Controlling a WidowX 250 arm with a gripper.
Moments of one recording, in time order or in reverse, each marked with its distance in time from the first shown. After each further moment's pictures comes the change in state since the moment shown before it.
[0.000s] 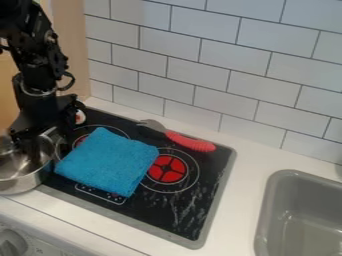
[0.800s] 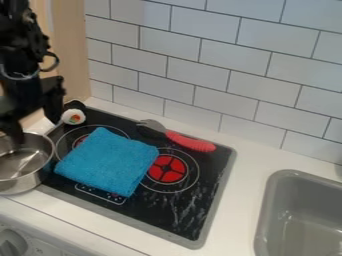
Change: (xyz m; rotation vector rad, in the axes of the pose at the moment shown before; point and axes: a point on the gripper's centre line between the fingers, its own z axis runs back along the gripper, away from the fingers) arm 0.012 0.003 0.020 -0.073 -0.063 -0.048
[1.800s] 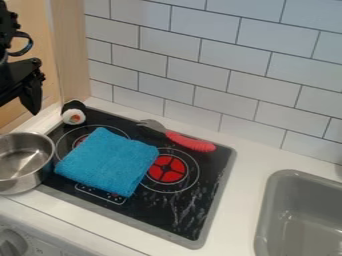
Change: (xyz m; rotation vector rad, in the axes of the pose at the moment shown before) arm -0.014 0.039 0.055 -0.099 -0.112 0.022
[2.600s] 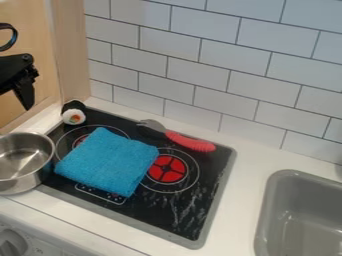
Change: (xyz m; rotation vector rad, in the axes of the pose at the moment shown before) arm -0.001 0.013 0.017 -0.098 -0.100 -0.128
